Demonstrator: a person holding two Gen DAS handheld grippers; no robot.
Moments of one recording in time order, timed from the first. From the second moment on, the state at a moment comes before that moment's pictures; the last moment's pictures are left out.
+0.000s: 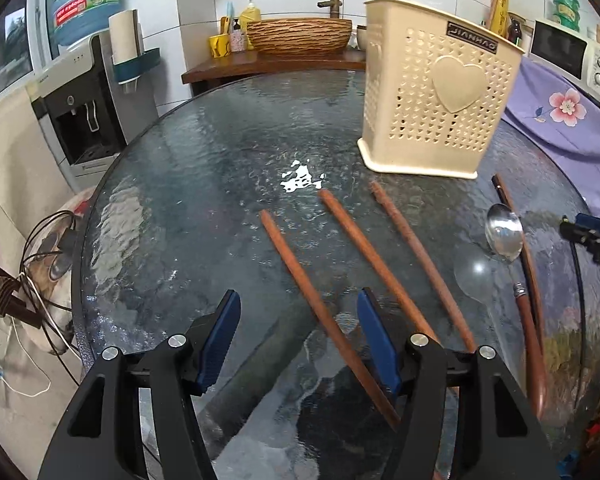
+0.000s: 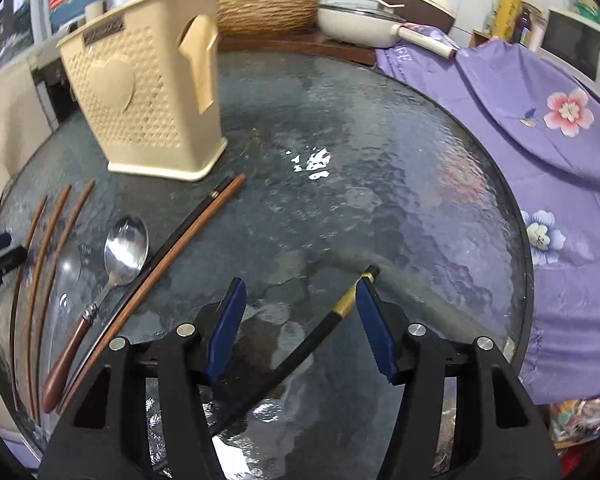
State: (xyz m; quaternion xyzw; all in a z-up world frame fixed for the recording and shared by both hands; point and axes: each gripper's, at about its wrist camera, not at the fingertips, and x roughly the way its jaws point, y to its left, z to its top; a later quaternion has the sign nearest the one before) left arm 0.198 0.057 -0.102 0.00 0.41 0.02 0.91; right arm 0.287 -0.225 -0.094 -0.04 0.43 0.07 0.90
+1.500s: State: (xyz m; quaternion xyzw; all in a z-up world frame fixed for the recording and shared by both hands) left arm 0.253 0.054 -0.105 0.02 0.45 -0.01 0.89; right arm 0.315 -0.184 -0.108 -0.05 0.48 0.10 0.87
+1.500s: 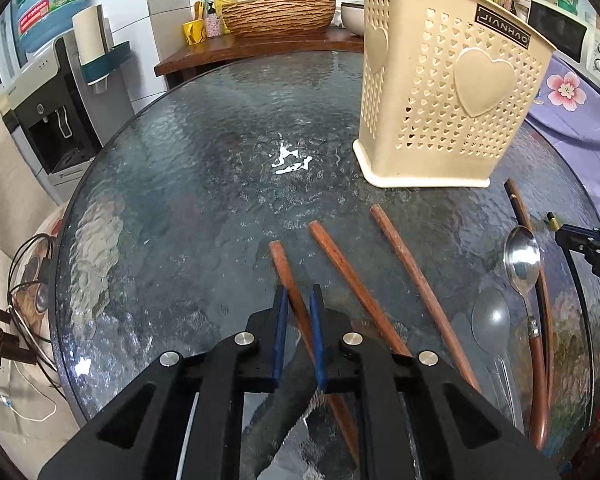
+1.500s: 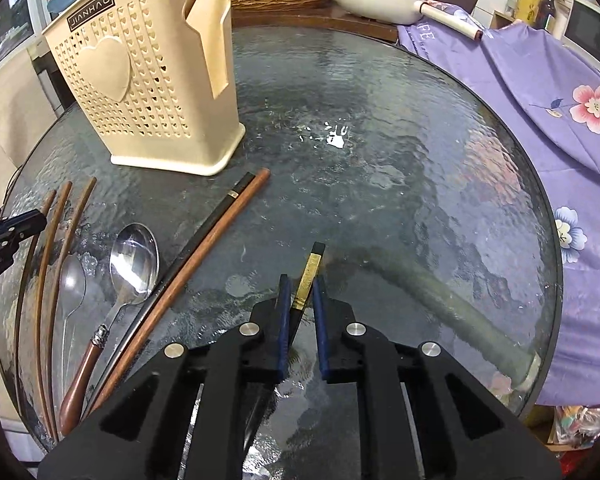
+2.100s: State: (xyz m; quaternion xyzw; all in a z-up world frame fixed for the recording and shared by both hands) left arm 0.274 0.049 -0.106 0.01 0.45 0.02 0.89; right arm 0.331 -0.191 -0.105 -0.02 0.46 0.11 0.88
